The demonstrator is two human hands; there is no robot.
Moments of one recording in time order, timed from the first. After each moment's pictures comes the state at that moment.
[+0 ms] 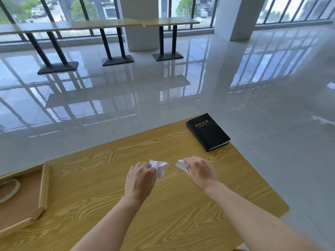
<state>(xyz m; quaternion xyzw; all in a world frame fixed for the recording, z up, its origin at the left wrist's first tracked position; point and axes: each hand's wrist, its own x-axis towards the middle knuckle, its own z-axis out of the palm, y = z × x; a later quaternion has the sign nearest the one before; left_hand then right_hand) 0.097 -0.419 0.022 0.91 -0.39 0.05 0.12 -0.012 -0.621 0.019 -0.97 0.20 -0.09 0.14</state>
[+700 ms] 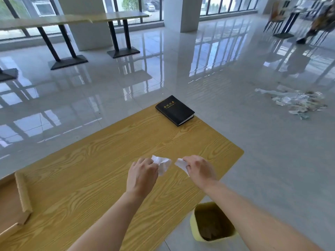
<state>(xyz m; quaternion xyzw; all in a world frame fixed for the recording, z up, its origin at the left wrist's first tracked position) 0.012 -0.388 0.027 0.84 -0.52 0.01 0.14 -0.150 -0.540 0.022 -0.92 0.34 -0.11 0.14</state>
